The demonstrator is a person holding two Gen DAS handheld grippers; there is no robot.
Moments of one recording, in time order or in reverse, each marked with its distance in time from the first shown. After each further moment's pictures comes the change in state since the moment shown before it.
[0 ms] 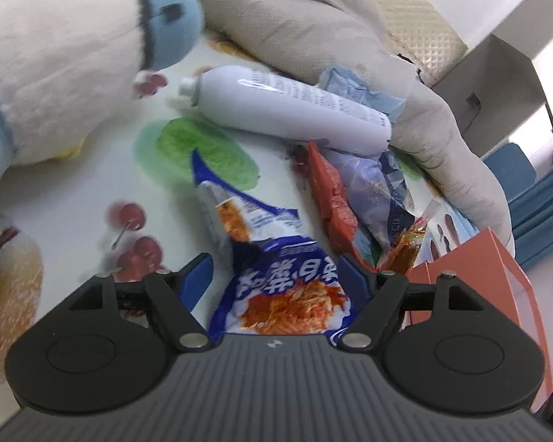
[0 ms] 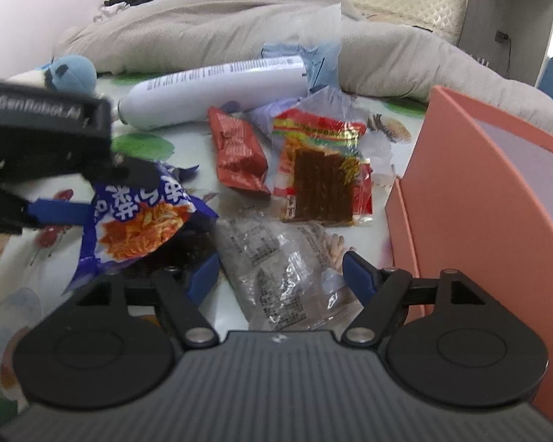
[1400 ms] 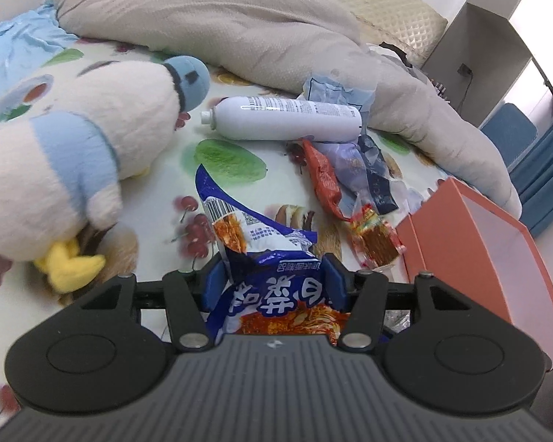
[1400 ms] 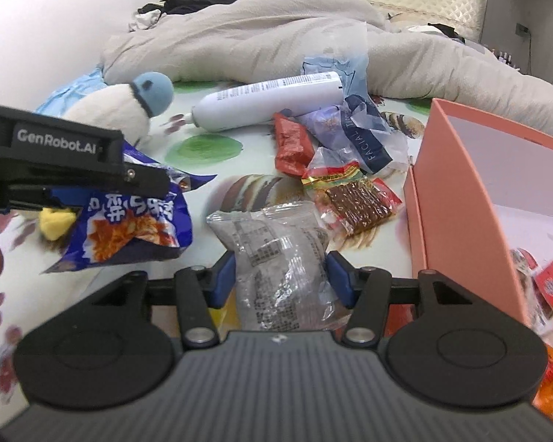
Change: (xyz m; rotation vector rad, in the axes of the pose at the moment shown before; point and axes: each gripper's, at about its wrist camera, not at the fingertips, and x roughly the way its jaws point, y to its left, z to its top) left arm -0.121 -0.014 -0.033 0.165 -0.021 0.077; right arm -0.098 0.016 -0.012 0.021 0.002 0.122
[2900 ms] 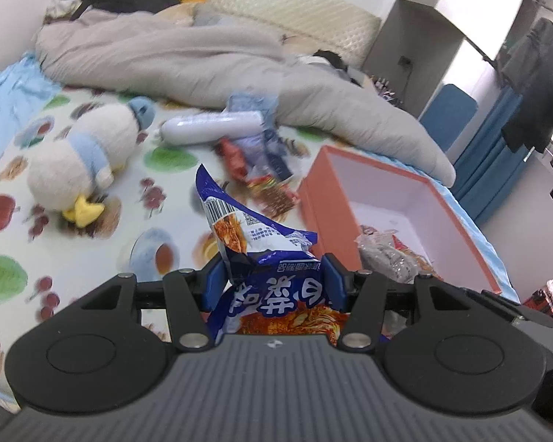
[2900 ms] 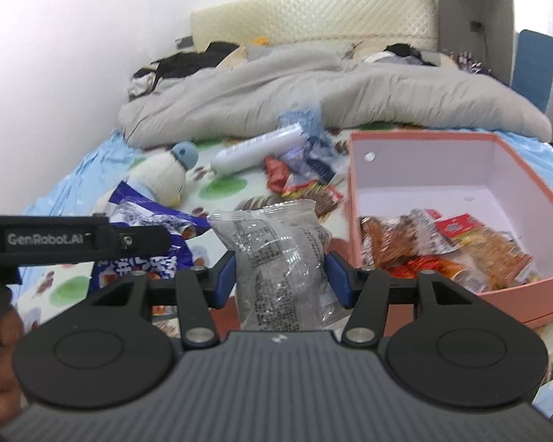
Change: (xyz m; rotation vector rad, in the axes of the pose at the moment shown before) left arm -0.192 -0.102 -0.084 0.153 -0.058 -0.074; right arm -0.202 -0.034 -0.040 0.173 -0.136 0.014
